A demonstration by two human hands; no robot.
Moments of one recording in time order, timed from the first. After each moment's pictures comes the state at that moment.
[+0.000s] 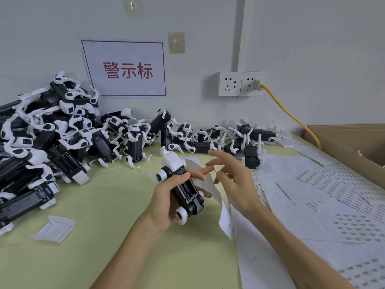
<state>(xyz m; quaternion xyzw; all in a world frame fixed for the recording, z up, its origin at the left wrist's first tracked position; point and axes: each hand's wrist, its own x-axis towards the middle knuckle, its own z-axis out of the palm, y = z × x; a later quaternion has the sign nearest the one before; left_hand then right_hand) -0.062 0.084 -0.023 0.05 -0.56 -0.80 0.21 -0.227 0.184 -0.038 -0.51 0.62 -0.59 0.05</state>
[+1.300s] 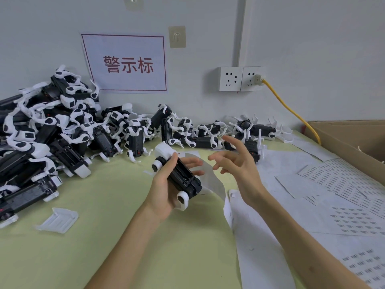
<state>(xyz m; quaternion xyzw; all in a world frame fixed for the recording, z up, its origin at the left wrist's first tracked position) -0.064 0.079 -0.026 0.13 -0.54 -0.78 0.30 -0.227 0.192 -0.019 -0.45 0.55 -0.68 0.20</state>
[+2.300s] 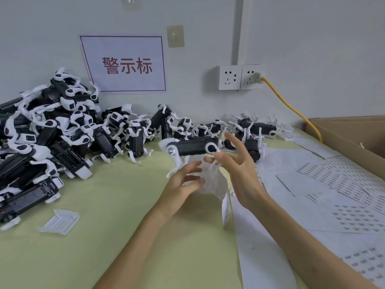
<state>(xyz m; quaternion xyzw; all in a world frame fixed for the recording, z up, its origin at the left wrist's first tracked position) -0.076 0.077 -0.048 0.21 -0.76 -0.55 0.26 -0.219 0.186 -0.020 -0.40 0.52 -0.72 0.23</state>
